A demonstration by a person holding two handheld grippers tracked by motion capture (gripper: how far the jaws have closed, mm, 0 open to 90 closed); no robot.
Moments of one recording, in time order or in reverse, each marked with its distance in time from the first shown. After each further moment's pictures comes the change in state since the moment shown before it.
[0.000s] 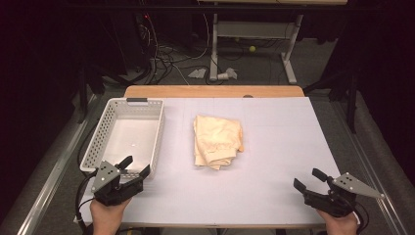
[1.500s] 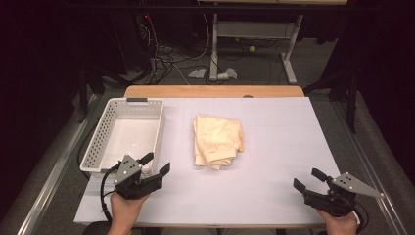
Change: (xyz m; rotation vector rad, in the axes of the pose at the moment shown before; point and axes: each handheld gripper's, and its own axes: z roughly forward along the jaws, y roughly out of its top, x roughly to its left) left arm -0.029 0.012 0.034 0.006 -0.111 0.022; right arm -0.001 0.000 0.001 0.006 0.008 0.003
